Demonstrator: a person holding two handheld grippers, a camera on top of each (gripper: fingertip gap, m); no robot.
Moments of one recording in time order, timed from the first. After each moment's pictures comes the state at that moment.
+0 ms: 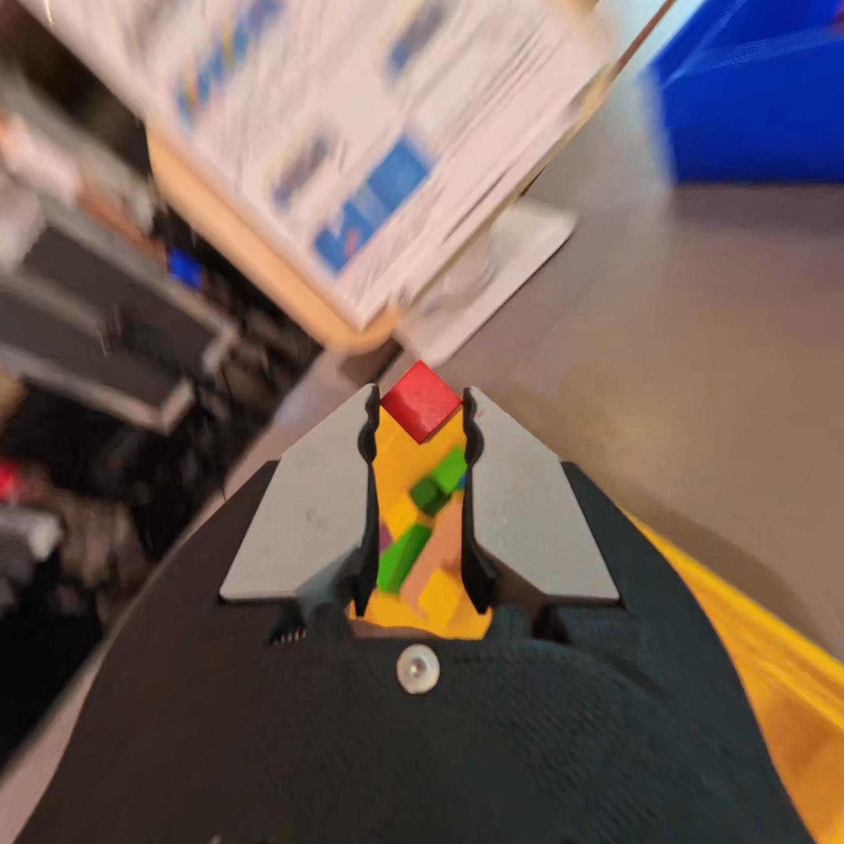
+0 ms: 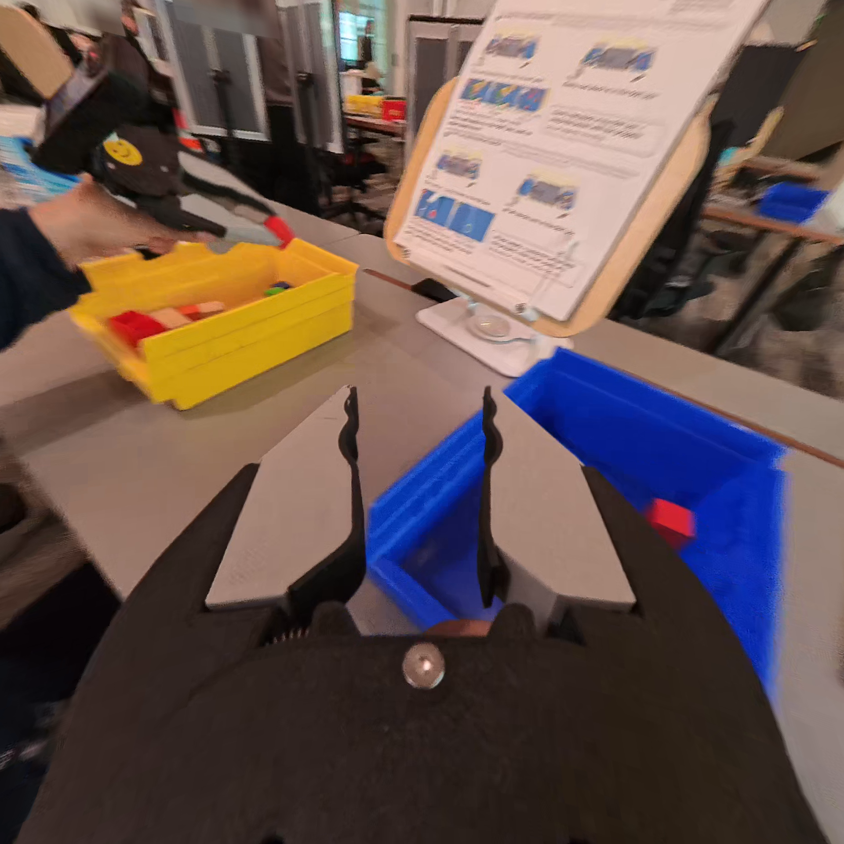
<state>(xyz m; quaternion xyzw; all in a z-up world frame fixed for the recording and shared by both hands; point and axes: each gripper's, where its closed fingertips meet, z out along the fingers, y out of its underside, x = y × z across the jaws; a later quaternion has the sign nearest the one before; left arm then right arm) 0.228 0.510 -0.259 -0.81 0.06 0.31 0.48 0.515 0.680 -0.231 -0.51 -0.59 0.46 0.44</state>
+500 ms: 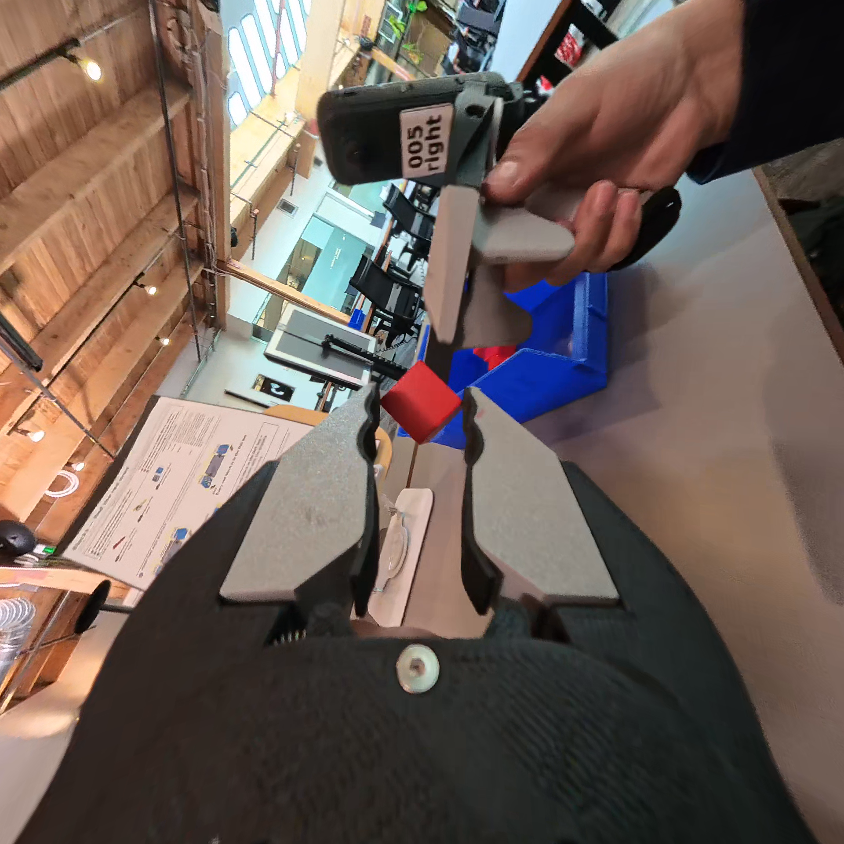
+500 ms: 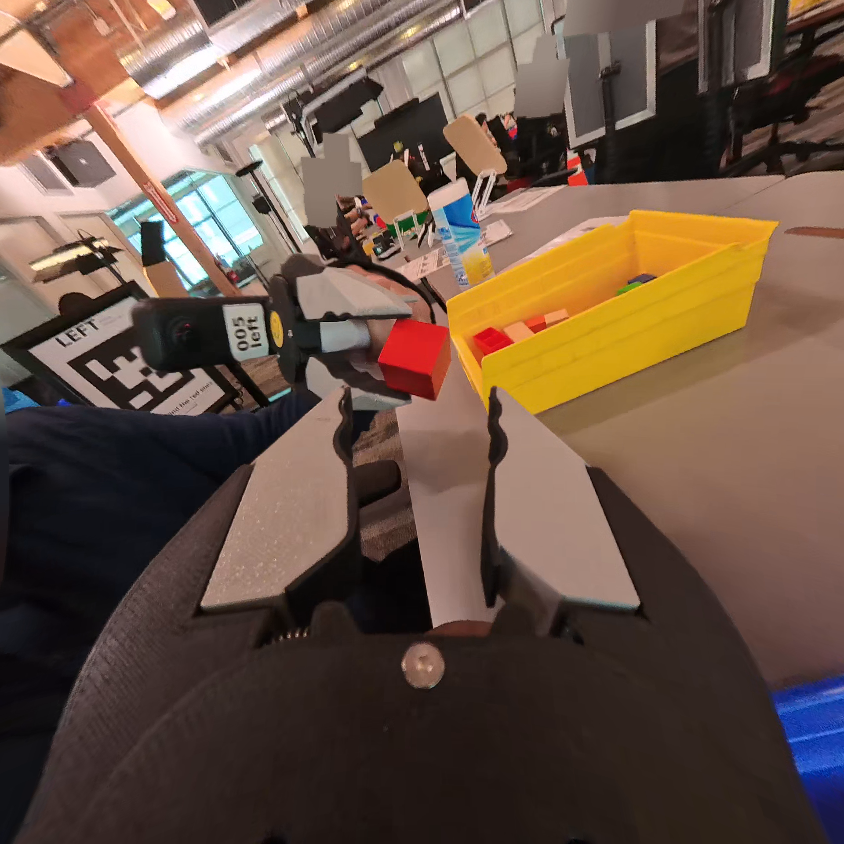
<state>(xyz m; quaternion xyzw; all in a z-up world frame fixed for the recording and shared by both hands) 0.509 0.534 -0.233 -0.62 0.39 0.33 0.59 0.506 0.537 -0.239 -0.39 -0.61 0.68 0.10</state>
